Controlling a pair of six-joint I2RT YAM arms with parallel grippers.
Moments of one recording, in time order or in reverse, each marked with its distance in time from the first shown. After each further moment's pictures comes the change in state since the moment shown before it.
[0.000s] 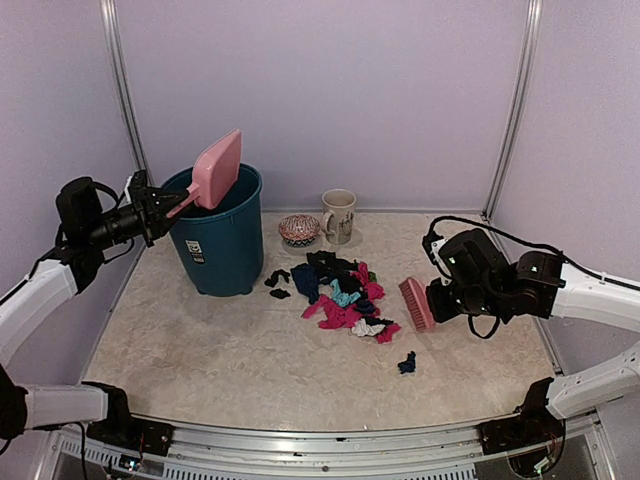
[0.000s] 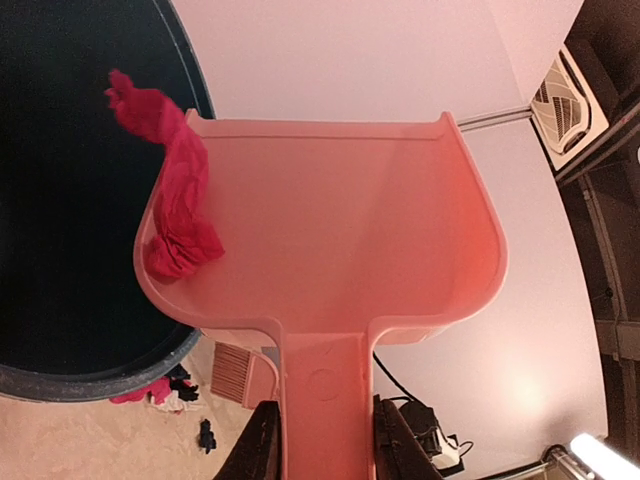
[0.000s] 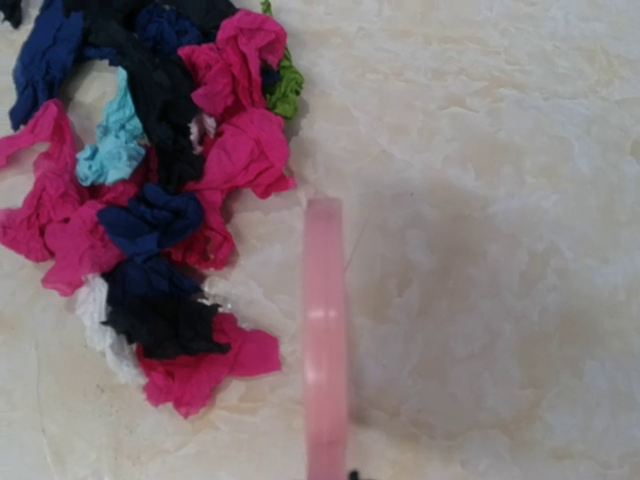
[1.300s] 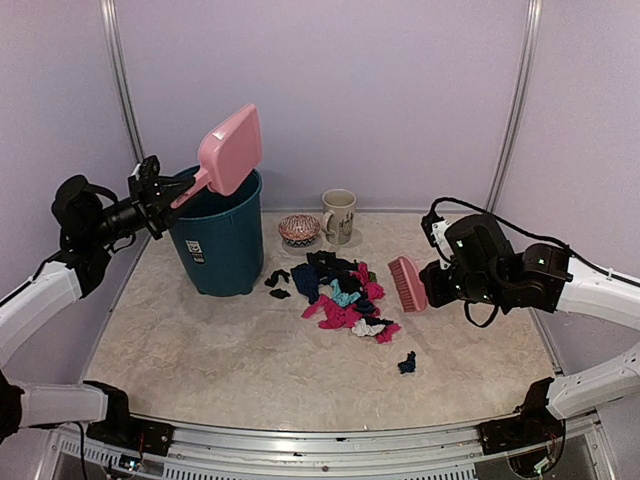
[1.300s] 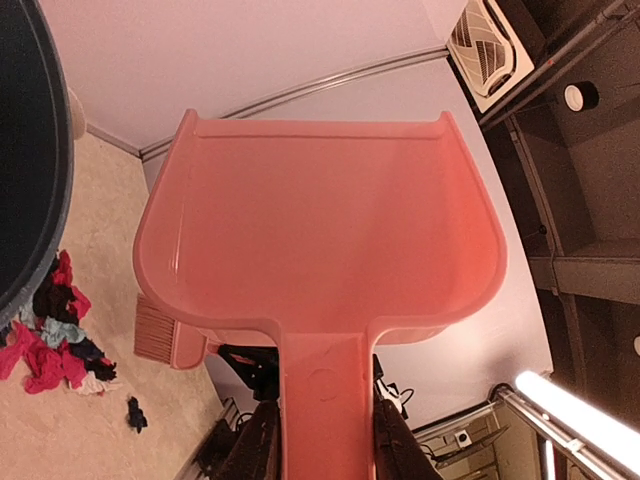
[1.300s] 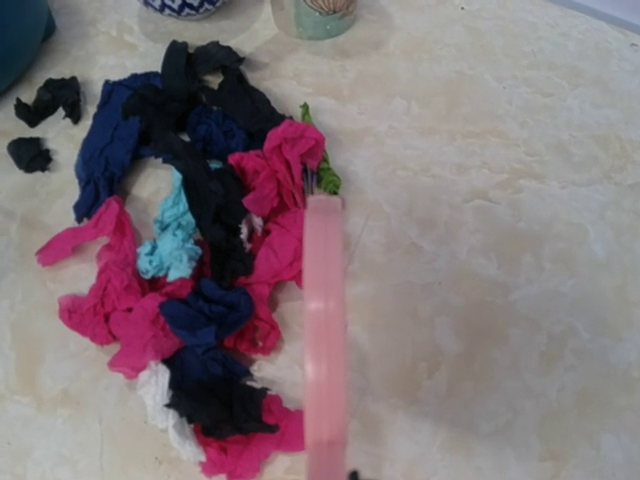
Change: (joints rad) left arm -0.105 0.008 -0.033 0.303 0.086 -0.228; right arm 0.000 -0.008 0.055 0.075 -0.009 -0.036
